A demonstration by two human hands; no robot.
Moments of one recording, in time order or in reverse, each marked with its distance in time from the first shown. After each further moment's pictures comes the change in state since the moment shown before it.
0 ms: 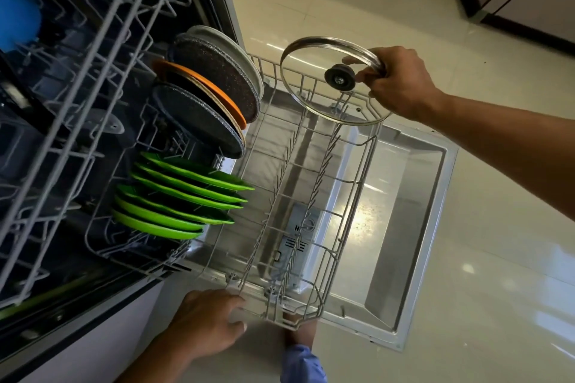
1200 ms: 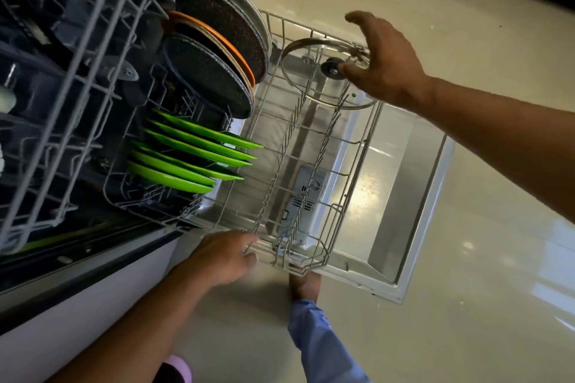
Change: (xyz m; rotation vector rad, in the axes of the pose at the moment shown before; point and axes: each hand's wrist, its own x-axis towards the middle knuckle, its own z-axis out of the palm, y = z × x) left_hand -0.011 0.014 -0.014 -0.115 0.068 -0.038; right_hand -0.054 -0.025 0.035 -0.144 -0.032 -0.151
